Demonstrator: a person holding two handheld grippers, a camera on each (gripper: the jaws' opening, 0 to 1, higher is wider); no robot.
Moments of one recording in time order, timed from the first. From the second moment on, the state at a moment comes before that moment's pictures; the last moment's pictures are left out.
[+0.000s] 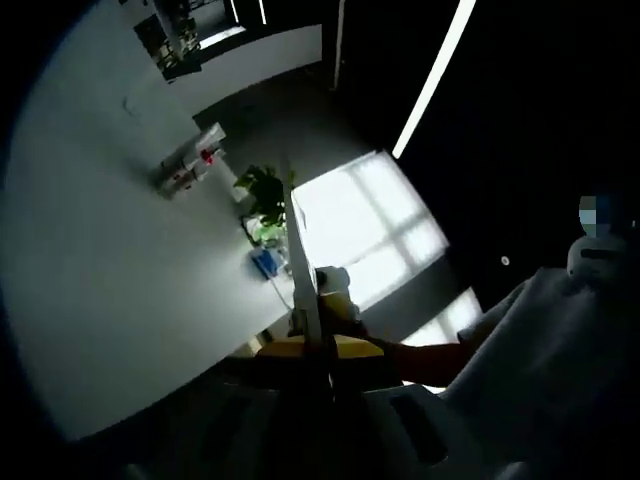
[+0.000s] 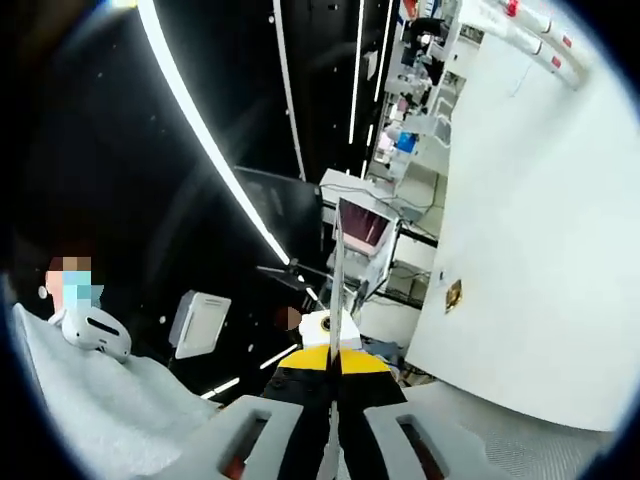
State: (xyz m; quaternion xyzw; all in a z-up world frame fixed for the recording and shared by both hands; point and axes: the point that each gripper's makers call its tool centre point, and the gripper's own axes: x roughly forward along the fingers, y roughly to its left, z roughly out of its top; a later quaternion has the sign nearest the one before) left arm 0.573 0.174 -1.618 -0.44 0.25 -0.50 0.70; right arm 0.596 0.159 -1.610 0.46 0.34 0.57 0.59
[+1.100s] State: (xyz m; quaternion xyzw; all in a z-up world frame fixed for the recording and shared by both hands) left arm 0.600 0.187 -1.622 -0.48 0.27 -0.45 0.71; right arm 0.660 0.087 -1.648 0.11 0.21 0.40 0.89
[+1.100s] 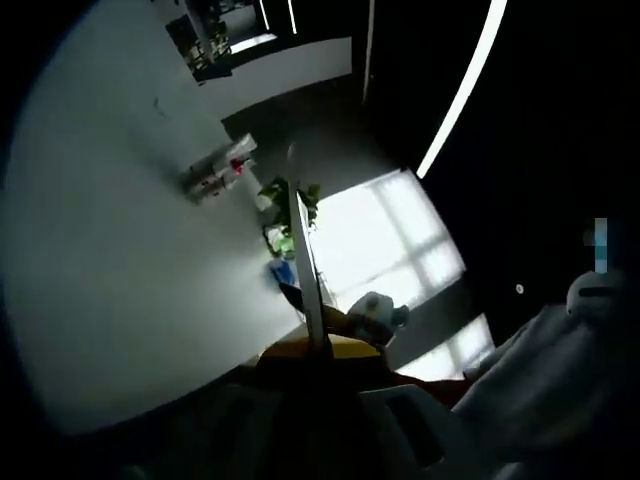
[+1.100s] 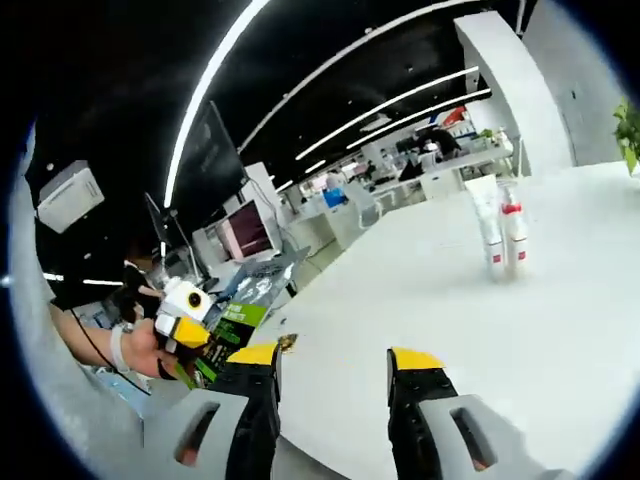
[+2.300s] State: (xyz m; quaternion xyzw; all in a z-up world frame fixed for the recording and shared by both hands) left arm 0.728 0.166 -1.629 -0.43 0.32 -0.42 0.73; right arm 0.674 0.061 -1.733 -0.15 0.28 0.33 0.89
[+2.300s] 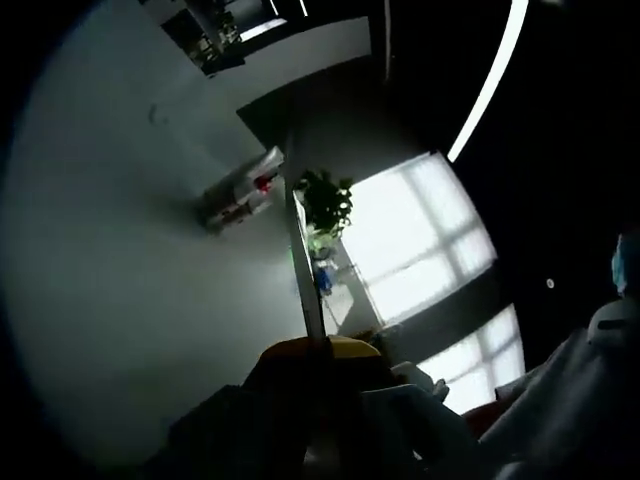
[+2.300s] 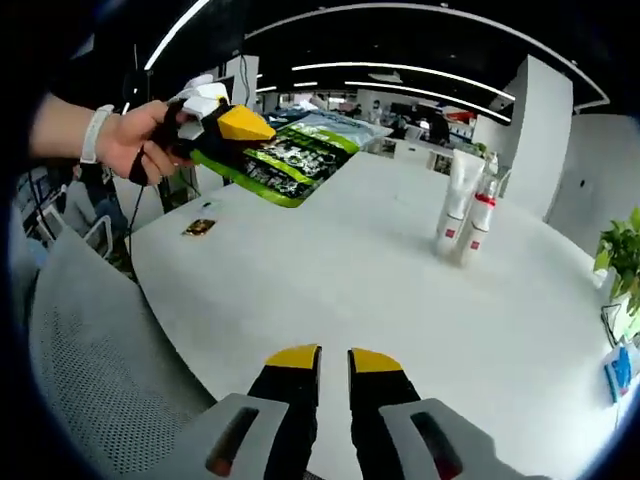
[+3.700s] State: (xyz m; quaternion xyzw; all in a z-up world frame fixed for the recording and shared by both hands) left arm 0.880 0.127 -1.691 -0.39 0.39 -0.39 0.74; right arm 0.673 0.045 -1.768 -0.15 0.32 0.31 0.88
